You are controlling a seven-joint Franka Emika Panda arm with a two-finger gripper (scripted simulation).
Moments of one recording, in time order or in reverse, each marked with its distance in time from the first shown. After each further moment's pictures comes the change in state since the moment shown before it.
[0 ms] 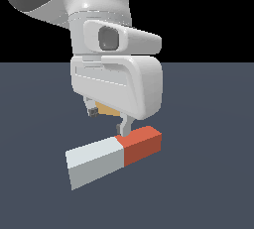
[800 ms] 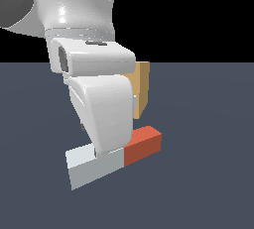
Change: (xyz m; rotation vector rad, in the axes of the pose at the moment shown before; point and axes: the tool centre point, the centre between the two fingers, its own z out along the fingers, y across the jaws) arm -0.032 0.002 0.022 -0.012 -0.001 0.249
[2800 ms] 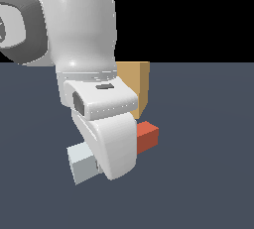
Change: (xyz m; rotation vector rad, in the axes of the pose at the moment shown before) arm 0.004 -0.007 0.046 0.002 -0.003 -0.069
